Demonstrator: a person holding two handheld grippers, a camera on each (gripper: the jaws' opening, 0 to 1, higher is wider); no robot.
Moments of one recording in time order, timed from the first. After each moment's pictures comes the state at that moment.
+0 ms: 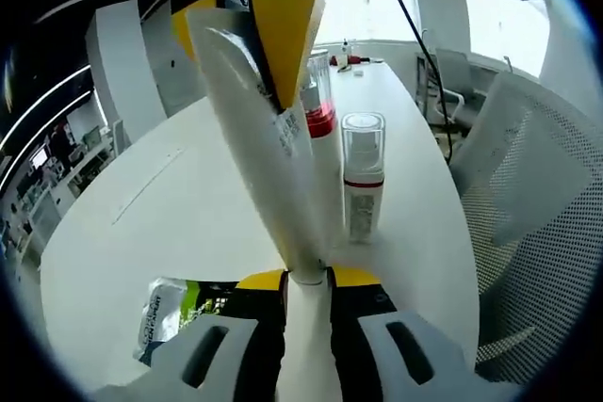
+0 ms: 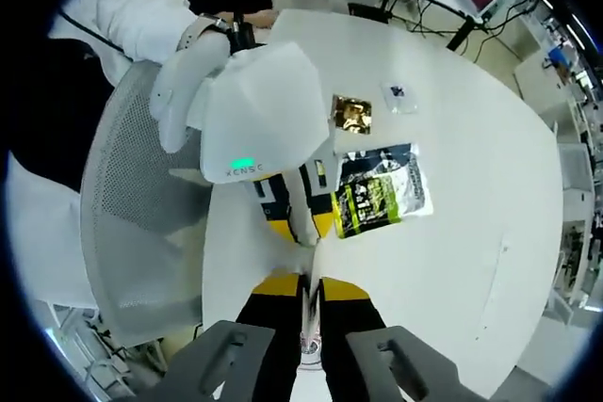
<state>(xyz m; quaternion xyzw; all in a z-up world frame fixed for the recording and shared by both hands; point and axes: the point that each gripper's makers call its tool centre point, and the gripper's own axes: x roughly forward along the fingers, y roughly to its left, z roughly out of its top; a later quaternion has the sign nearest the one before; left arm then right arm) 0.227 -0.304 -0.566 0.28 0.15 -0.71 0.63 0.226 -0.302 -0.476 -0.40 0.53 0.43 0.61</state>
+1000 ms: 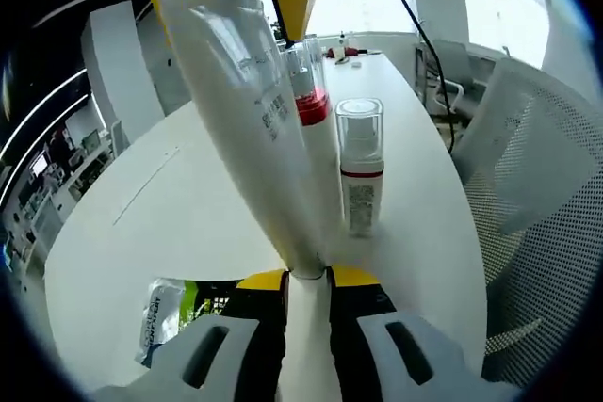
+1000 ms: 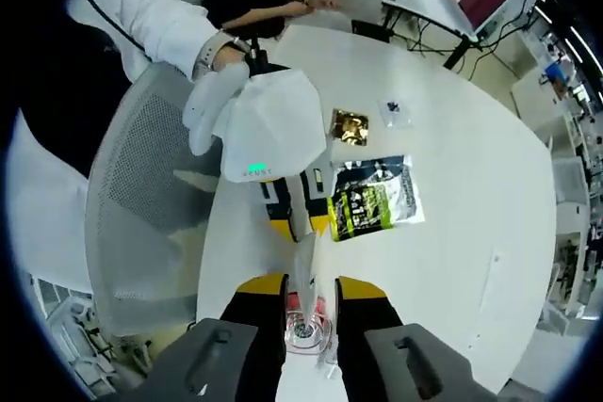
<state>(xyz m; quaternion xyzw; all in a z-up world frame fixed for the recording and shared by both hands) 0.228 -0.305 -0.576 0.31 0.14 -0.70 0.62 0.223 -0.312 -0.455 -0.39 0.49 0.45 0.64</state>
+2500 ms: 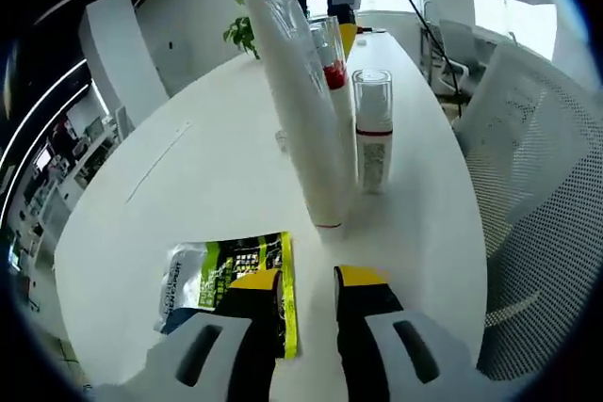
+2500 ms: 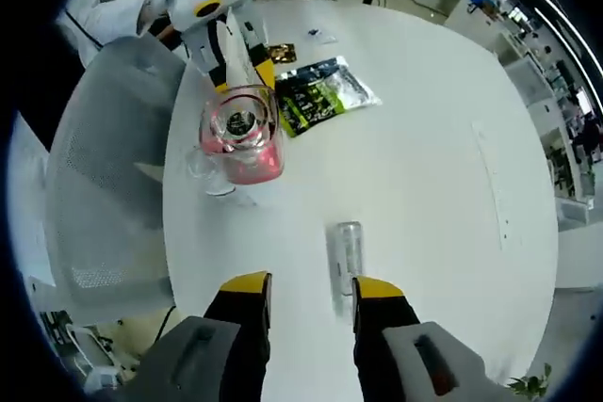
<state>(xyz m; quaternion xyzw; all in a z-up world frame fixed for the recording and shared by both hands) 0.252 -0.268 -0.578 0.35 0.18 -0.67 0.63 0.188 -0.443 -0.521 -0.31 0.54 0.31 0.72</state>
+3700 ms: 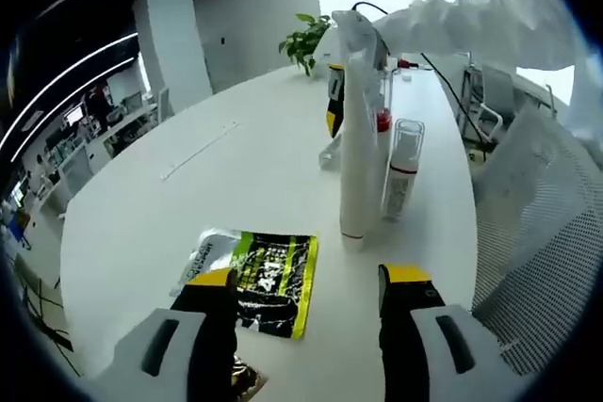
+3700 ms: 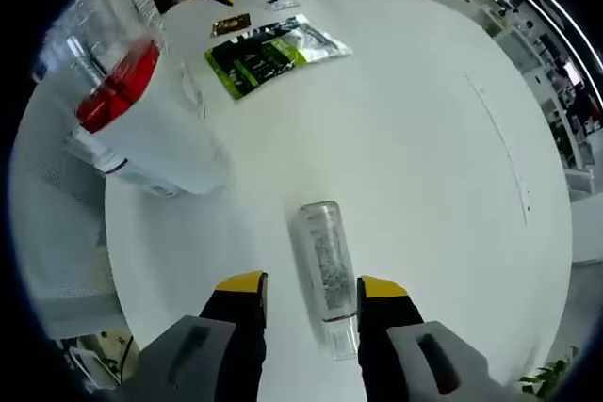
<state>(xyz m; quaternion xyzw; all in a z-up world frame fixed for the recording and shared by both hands) 0.266 -0.248 -0.537 0.25 0.19 -0.63 0.71 0.213 -0.474 -0.598 -0.28 0.55 0.28 0.73</state>
